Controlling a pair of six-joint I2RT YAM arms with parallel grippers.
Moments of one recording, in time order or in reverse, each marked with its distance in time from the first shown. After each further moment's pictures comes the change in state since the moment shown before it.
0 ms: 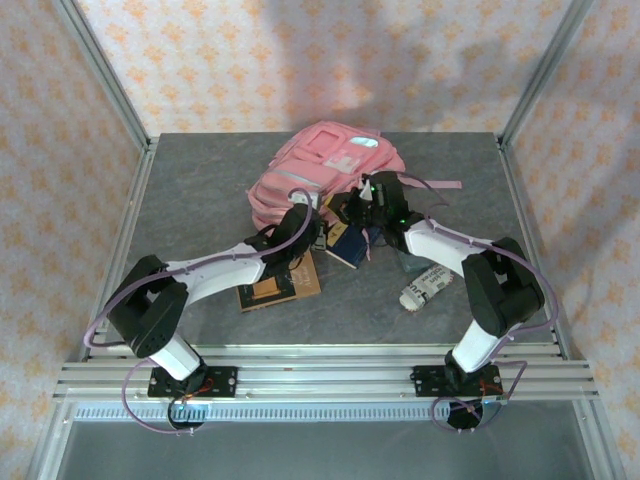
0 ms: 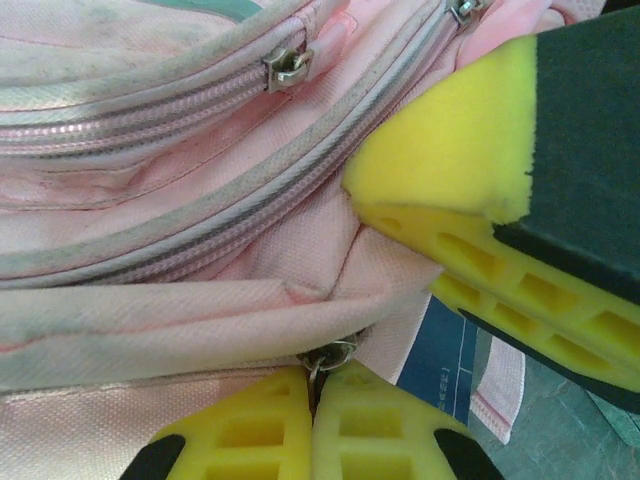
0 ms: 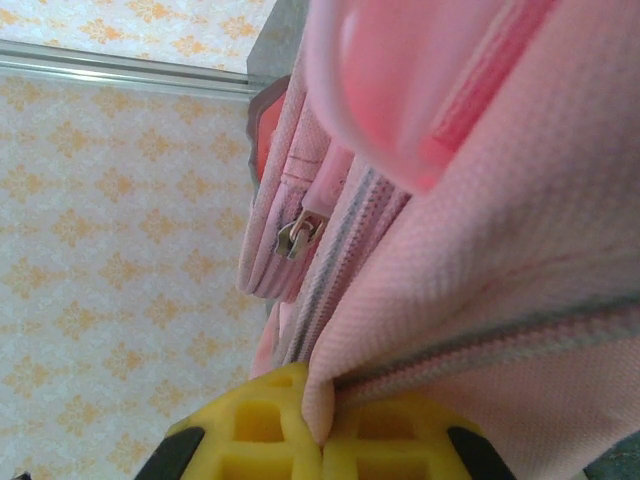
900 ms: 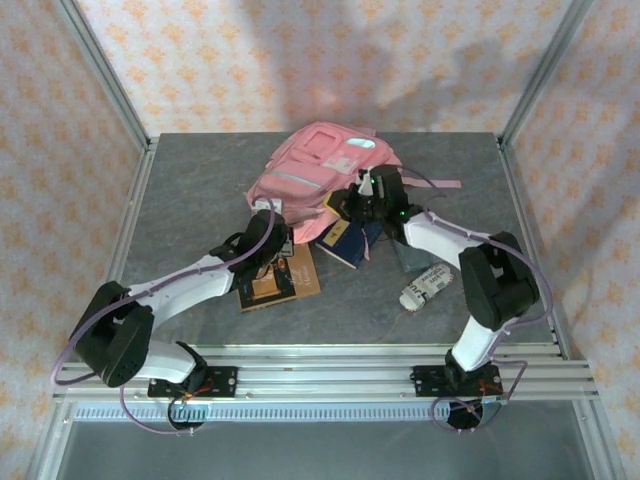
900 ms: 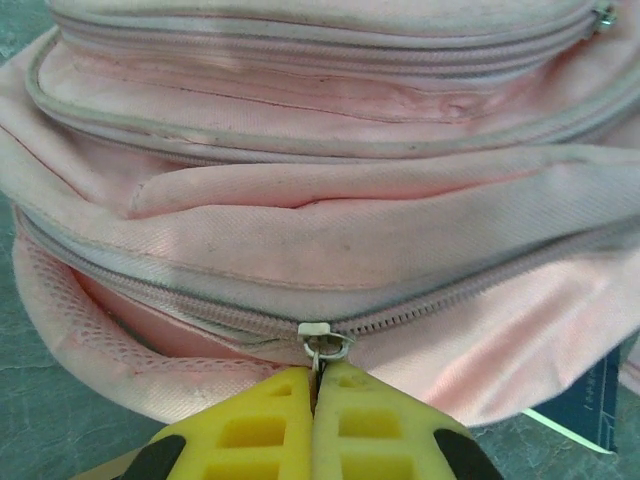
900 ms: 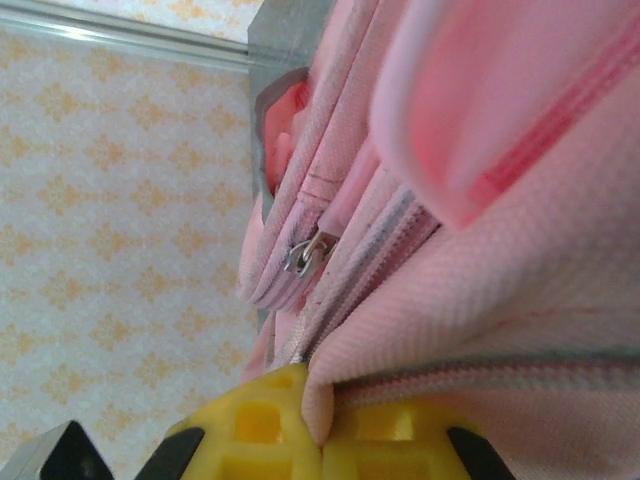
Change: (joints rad) left arm 0.127 -0.227 -0.185 -0.098 -0.010 0.027; right arm -0.037 0.068 0.110 -0.089 -0.093 -0.110
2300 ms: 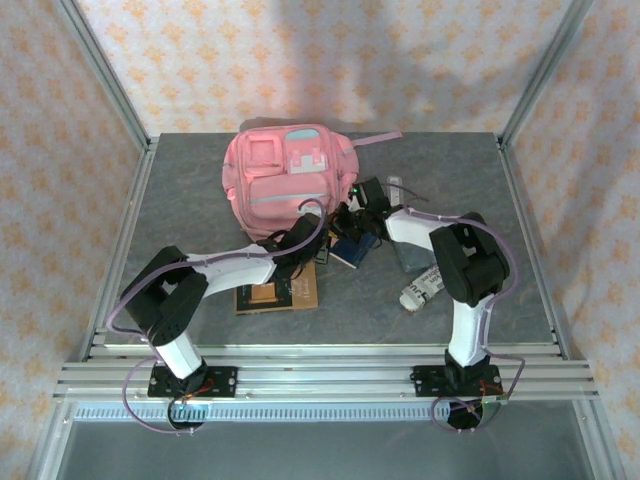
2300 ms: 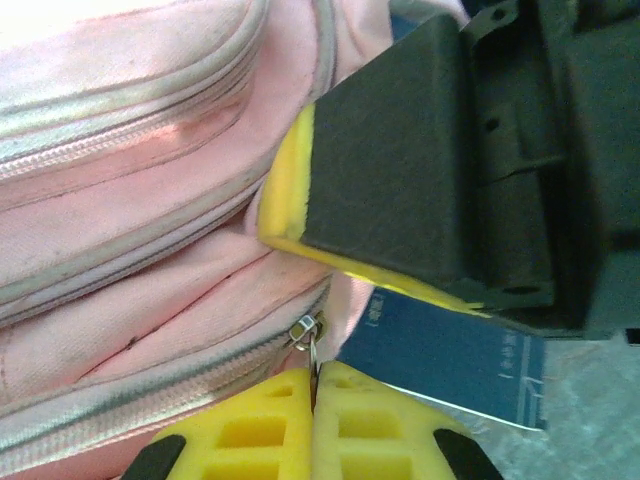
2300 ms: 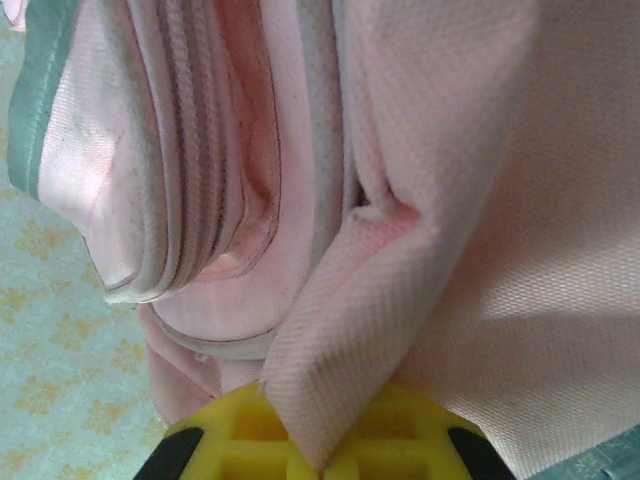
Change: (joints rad) left arm -0.146 0.338 0.192 0.019 0.019 0.016; right arm 0.029 0.203 0.051 -0.159 0.013 0.001
